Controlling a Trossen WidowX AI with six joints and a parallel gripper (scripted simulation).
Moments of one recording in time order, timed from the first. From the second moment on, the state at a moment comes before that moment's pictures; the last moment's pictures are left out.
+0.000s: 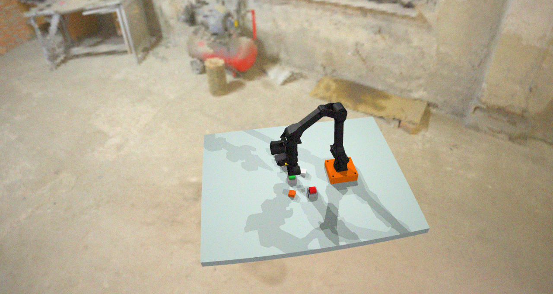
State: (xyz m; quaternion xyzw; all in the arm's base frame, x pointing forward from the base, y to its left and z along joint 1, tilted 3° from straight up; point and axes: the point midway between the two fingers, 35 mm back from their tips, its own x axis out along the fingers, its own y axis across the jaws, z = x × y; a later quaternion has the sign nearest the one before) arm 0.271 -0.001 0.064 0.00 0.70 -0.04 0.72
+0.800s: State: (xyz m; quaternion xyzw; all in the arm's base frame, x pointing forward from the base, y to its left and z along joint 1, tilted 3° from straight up) arm 0.301 -0.142 0.140 0.00 0.69 -0.05 0.72
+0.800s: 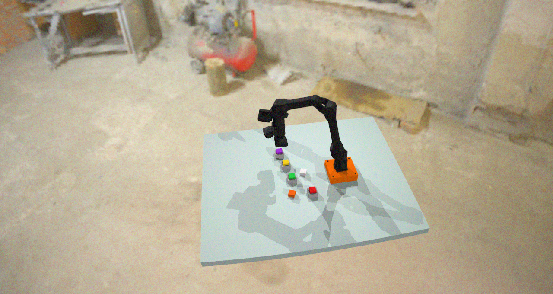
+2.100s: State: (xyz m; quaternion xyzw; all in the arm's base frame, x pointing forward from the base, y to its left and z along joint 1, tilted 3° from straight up) arm 0.299 -0.210 0.054 0.00 0.69 -0.05 0.72
